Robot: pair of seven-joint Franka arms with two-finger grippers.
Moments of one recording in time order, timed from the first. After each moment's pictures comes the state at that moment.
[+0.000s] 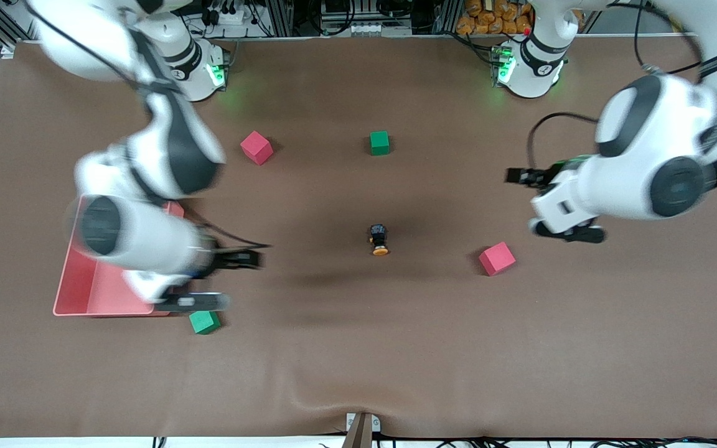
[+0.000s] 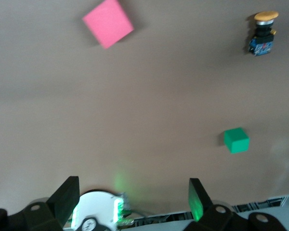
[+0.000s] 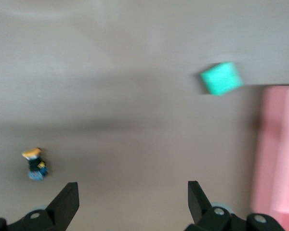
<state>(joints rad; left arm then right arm) -0.15 0.37 -0.20 -1.44 -0.12 1.39 -0.24 0.19 0.60 0.11 -1.06 0.09 1.59 0.29</state>
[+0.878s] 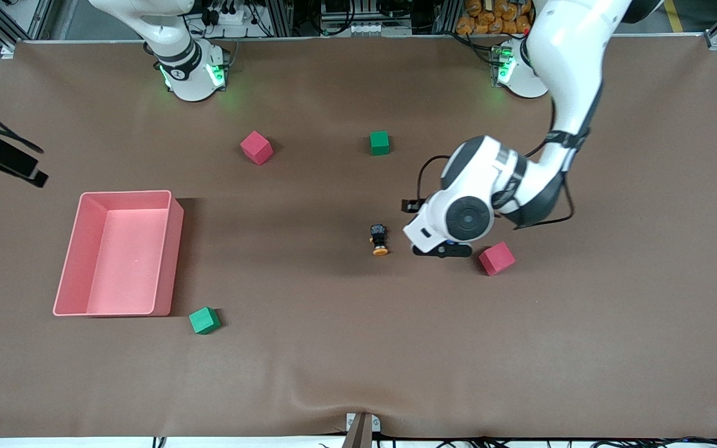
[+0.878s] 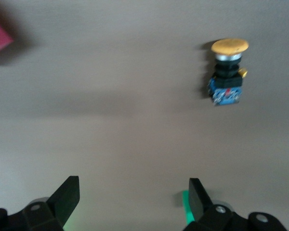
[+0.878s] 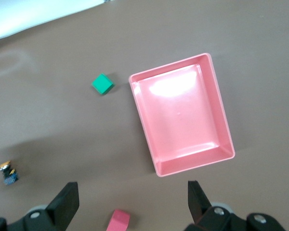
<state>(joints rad) -0.41 0.65 -0.20 -1.44 -0.12 1.73 -0.53 -0.05 0.07 0.03 -1.36 0.03 1.49 0.26</state>
